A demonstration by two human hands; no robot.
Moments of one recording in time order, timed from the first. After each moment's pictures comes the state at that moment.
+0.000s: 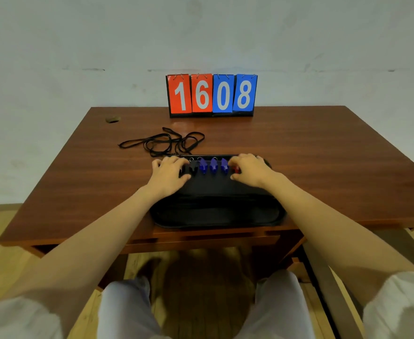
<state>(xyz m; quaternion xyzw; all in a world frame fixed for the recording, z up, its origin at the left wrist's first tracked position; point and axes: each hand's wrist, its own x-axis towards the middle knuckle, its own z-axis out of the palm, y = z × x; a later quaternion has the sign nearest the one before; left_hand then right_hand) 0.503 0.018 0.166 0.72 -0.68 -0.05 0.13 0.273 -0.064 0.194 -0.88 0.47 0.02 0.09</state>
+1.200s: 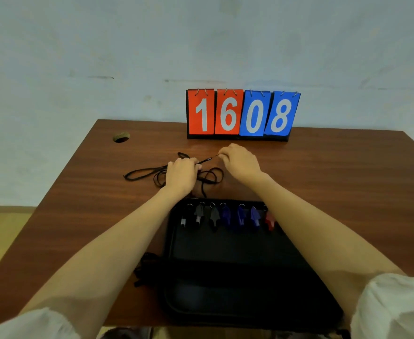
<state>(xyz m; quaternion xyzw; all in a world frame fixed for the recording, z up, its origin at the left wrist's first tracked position) 0.561 -0.136 0.176 0.78 -0.60 -0.06 0.18 0.415 -0.211 0.197 -0.87 0.46 -0.14 0.13</state>
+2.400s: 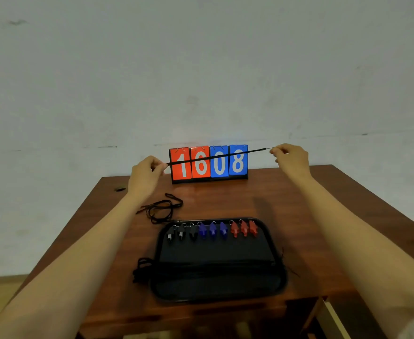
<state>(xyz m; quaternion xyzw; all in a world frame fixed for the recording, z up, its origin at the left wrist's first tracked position) 0.539 -0.015 0.316 0.70 -0.53 -0.06 0.47 0.212 -0.124 0.339 -0.65 0.57 -0.47 0.21</state>
